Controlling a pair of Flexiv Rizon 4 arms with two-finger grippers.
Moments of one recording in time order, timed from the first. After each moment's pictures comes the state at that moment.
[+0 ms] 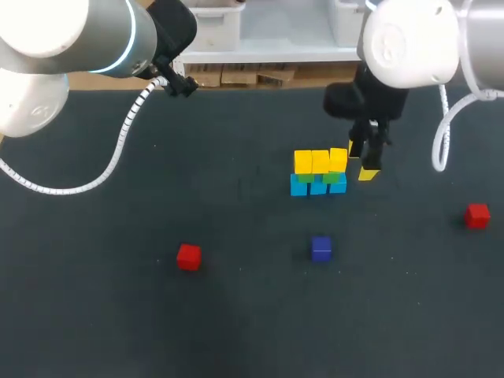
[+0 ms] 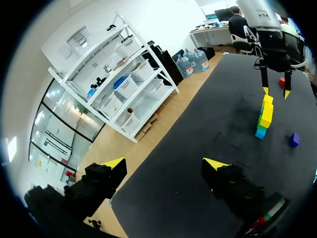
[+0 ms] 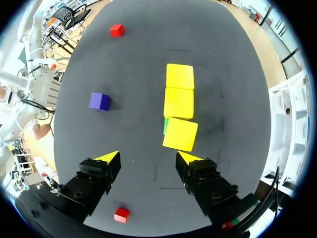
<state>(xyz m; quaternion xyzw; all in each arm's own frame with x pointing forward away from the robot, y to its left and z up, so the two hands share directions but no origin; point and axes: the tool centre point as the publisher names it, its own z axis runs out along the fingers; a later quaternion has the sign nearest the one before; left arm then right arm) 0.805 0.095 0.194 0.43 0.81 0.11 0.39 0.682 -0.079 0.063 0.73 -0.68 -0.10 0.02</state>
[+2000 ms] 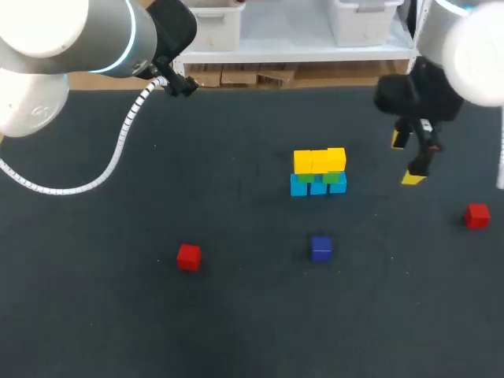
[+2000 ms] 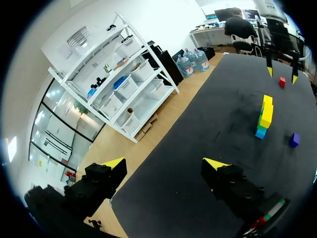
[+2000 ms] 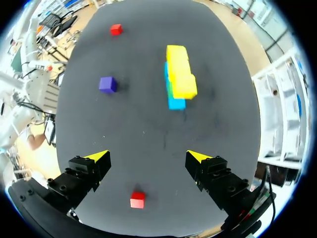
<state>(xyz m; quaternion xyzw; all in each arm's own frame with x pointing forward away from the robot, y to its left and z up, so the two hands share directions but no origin) 0.805 0.095 0.194 0.43 0.81 0.11 0.39 0.660 -0.147 0.090 0.68 -0.73 -0.07 -0.02</state>
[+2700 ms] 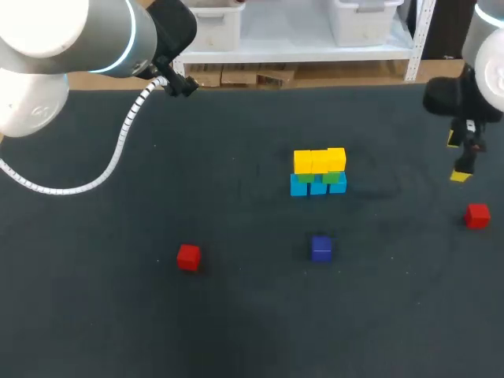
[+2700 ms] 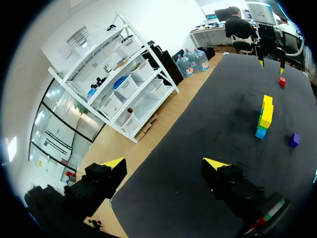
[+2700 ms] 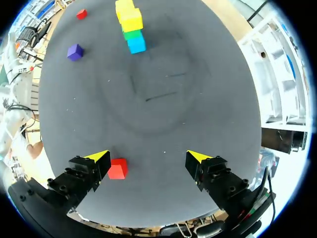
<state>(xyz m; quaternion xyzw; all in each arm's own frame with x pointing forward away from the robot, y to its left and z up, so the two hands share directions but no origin) 0.805 0.095 0.194 0.43 0.81 0.11 0.39 0.688 -0.248 0.059 0.62 -0.78 -0.03 0.01</state>
